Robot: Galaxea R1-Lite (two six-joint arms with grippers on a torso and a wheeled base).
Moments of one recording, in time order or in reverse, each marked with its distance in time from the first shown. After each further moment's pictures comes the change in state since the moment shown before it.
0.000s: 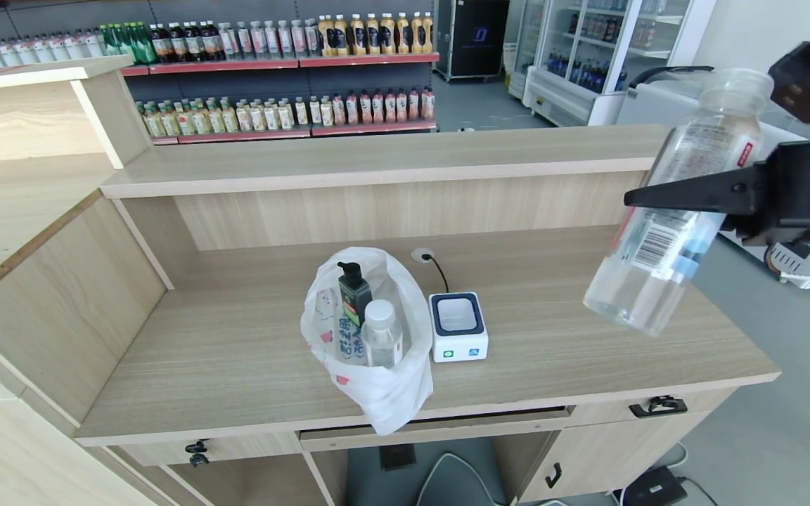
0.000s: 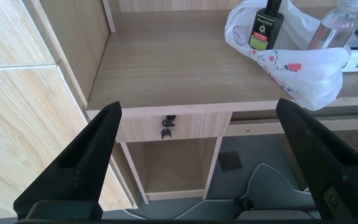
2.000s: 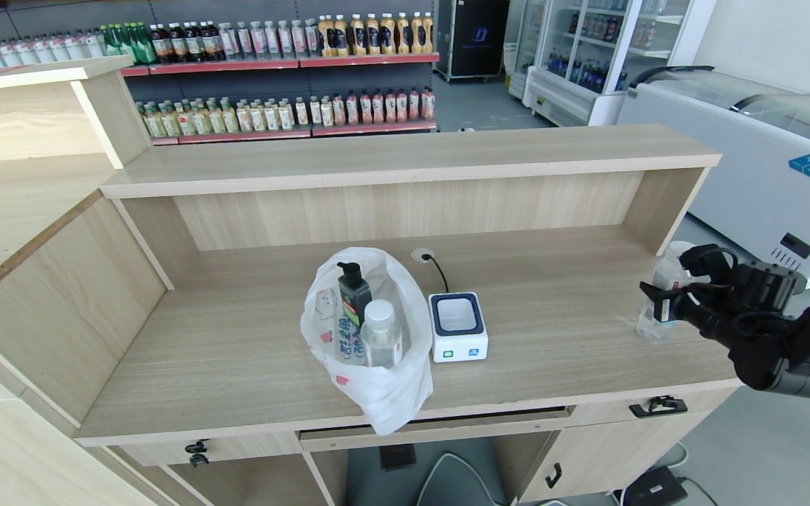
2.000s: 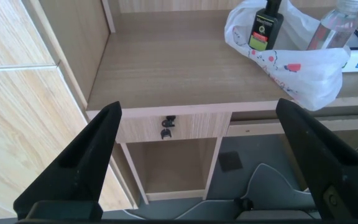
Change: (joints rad) left arm 0.000 0.000 0.000 0.000 0.000 0.000; right arm -0.440 0.931 0.229 -1.342 -0.497 -0.492
